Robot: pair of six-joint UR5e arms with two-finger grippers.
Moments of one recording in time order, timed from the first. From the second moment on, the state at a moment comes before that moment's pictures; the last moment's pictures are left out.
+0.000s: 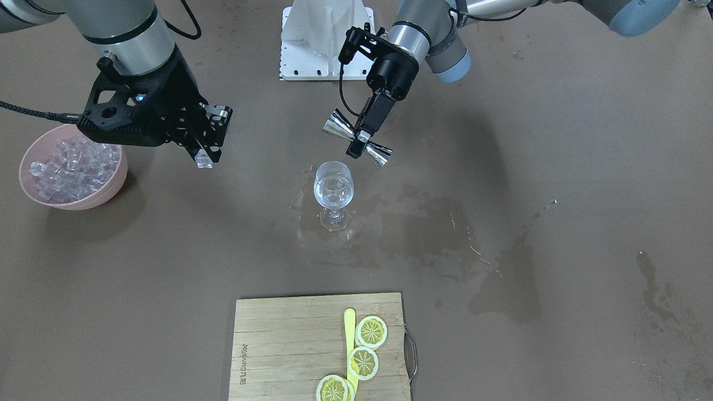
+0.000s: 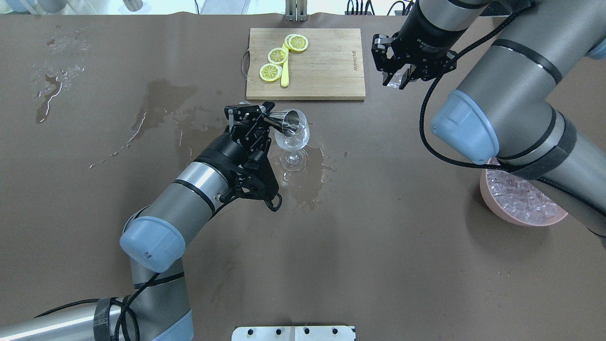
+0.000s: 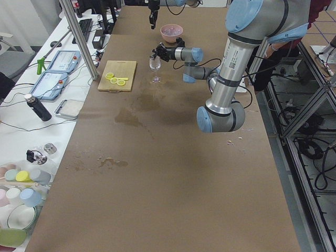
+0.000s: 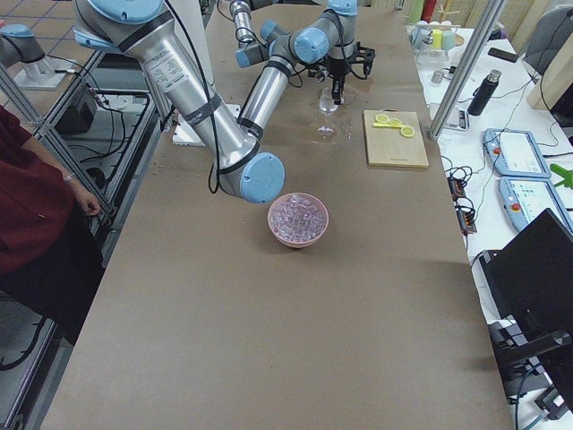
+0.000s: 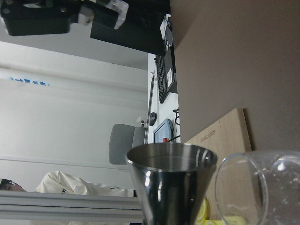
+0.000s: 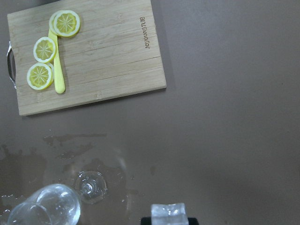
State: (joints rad) left arm -0.33 -2.08 -1.70 -2.69 -0.88 0.54; right arm 0.91 -0.82 1.90 -1.95 2.13 1.10
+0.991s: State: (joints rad) left arm -0.55 -1.86 -1.71 -2.80 -1.04 -0.20; right arm 0.86 -0.64 1.71 -1.94 2.07 1.16
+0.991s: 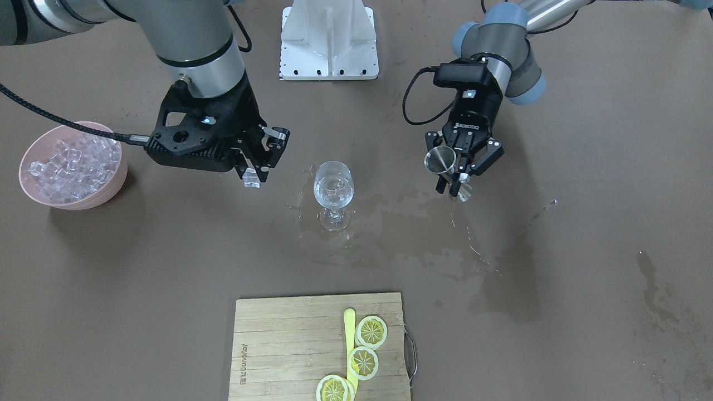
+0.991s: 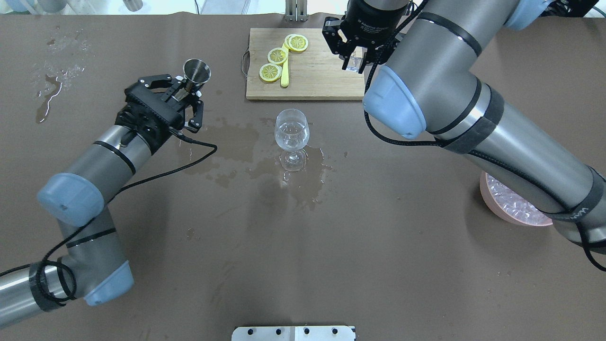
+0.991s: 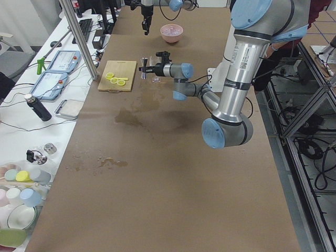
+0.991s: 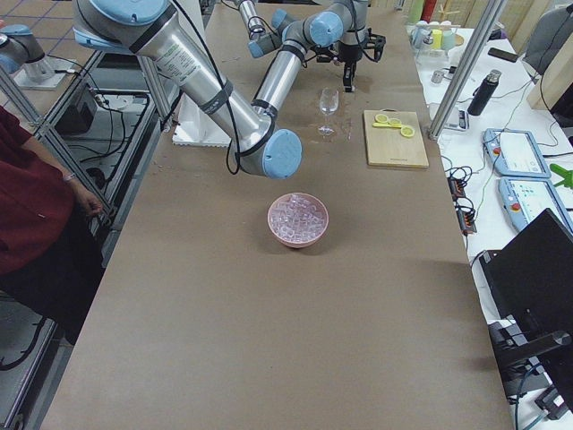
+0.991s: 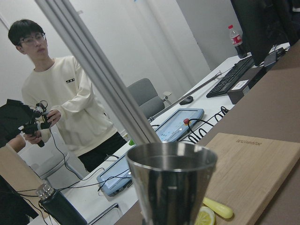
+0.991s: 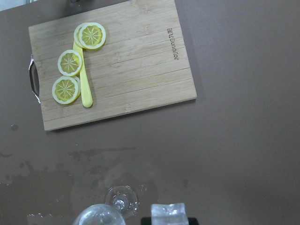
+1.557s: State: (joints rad) left arm -0.68 -1.71 -1.64 -2.93 -1.14 -0.52; right arm 0.79 -0.59 1.67 -1.94 2.04 1.17
